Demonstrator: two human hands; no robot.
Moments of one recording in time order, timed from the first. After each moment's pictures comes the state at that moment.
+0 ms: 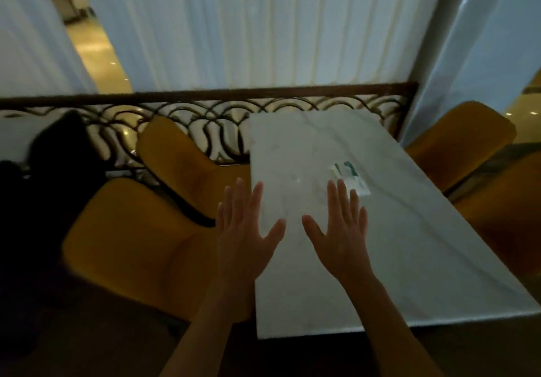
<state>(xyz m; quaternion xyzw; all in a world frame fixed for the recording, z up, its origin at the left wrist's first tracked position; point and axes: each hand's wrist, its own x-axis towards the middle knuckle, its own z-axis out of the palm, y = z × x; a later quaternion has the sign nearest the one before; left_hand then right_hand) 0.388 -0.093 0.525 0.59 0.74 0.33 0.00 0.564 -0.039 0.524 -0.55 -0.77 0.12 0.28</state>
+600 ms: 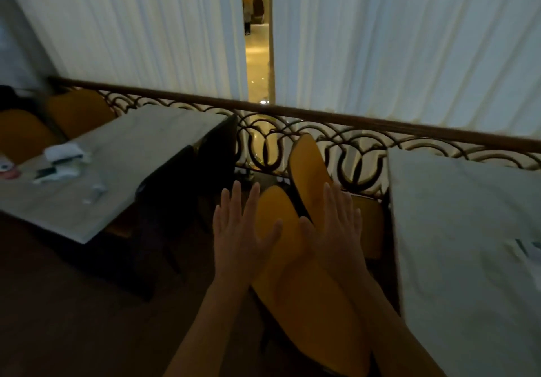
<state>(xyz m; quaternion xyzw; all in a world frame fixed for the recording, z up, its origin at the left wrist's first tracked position) 0.041 -0.236 0.559 0.43 0.83 0.32 -0.10 0.177 -0.109 0.559 -0.34 -0.87 0.20 0.29</state>
